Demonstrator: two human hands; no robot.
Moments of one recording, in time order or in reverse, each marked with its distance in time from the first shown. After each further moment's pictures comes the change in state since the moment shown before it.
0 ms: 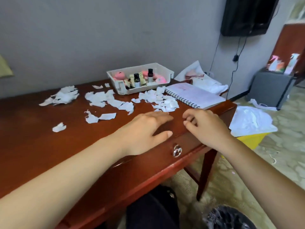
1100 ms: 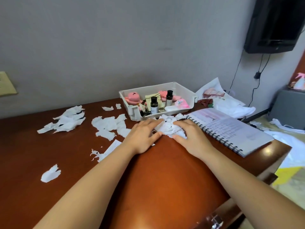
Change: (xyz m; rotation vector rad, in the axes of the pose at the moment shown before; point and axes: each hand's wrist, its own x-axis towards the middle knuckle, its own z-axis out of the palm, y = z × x) left_hand 0.114 -0.183 0.042 -0.052 0.137 -0.270; right_hand 0.156 -0.015 0.095 0.248 -0.050 -0.080
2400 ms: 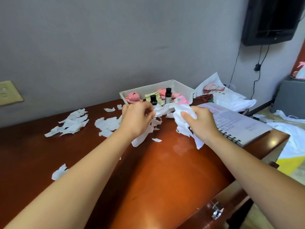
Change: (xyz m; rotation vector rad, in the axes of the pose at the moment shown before) left_hand -0.011 0.033 -0.057 -0.013 0.390 -0.059; right_hand 0.003 -0.007 -0.024 0.350 0.298 0.127
